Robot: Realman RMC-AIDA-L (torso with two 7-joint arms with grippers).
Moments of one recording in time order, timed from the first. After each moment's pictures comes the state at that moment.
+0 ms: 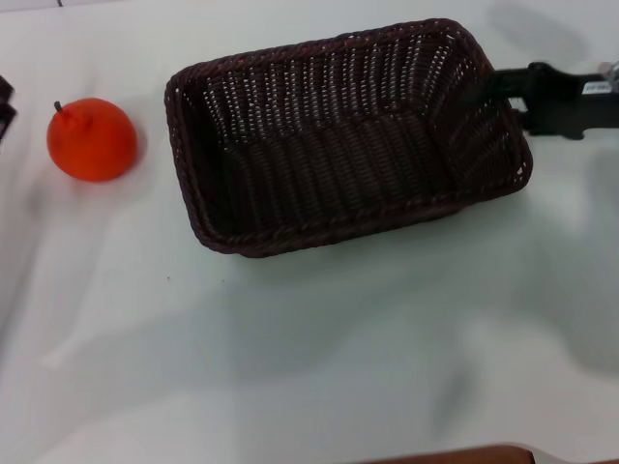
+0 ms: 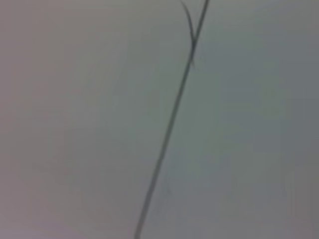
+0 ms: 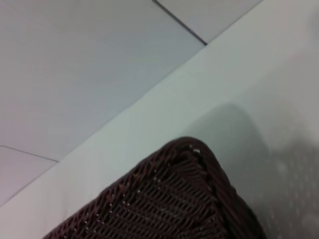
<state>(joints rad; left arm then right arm) -0.29 -2.10 -1.90 -0.21 0.44 -1.22 2.49 0.28 2.09 -1.04 -1.26 1.00 1.26 2.95</state>
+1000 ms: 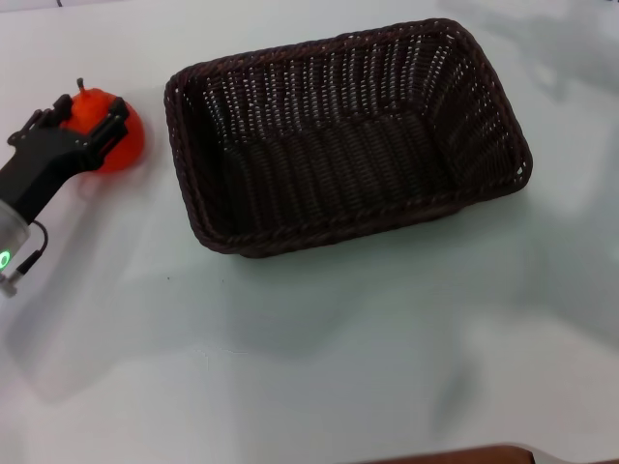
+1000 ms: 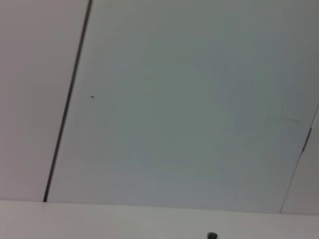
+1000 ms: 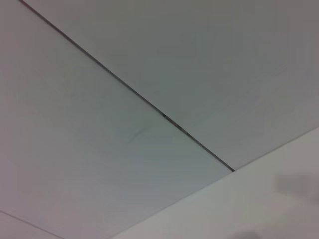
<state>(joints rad) -0.40 -2.10 -1.67 -0.23 0.44 -0.97 2.43 0.38 2.08 -0.68 -1.34 1.02 1.38 2.78</state>
